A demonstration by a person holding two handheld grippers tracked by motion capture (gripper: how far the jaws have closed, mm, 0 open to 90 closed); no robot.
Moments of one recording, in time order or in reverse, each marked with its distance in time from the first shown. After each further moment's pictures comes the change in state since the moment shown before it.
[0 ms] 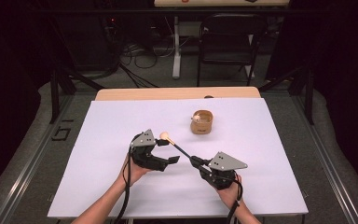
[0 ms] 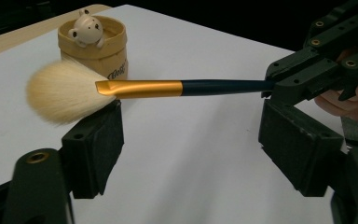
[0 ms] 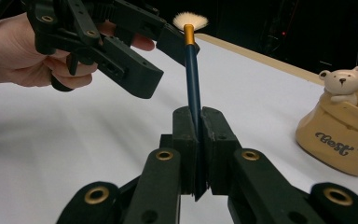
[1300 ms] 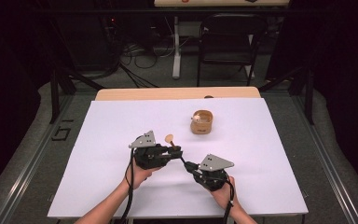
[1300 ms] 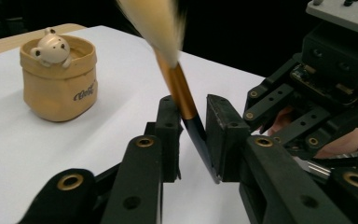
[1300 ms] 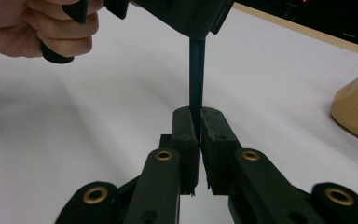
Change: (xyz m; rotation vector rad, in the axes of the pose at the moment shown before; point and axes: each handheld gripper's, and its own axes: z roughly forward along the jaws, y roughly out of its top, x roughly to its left) left arm -0.006 -0.001 0.005 -0.098 -0.111 -0.039; right arm 0.008 -0.014 0.023 0.125 0.035 0.002
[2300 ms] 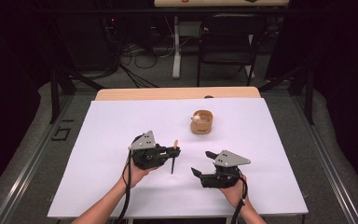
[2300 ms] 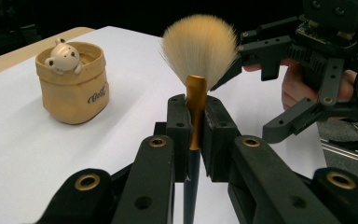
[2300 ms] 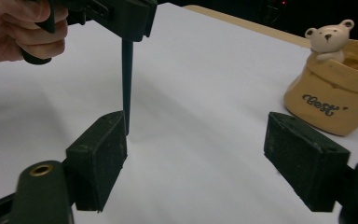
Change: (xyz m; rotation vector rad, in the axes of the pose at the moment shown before) left arm -0.005 0.007 -0.007 0.040 0.051 0.090; right arm -0.023 0.001 -0.030 -0.029 -0.044 0.052
